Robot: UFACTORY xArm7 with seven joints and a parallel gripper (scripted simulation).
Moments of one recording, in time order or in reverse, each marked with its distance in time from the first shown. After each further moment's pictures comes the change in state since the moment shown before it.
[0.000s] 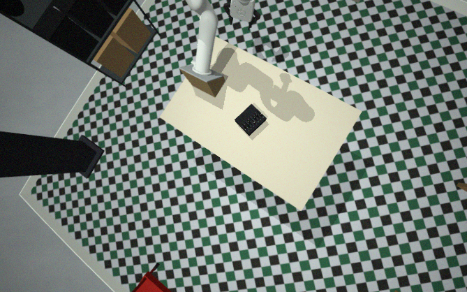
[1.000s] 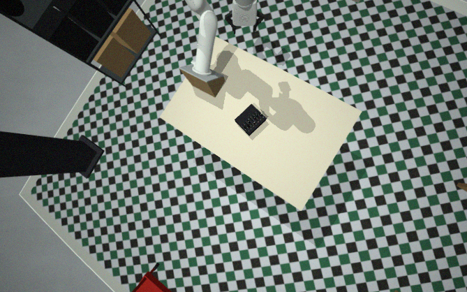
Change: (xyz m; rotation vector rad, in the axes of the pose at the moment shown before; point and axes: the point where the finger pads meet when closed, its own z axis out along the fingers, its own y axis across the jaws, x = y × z) arm -0.042 0.027 -0.023 -0.113 -0.037 -0.227
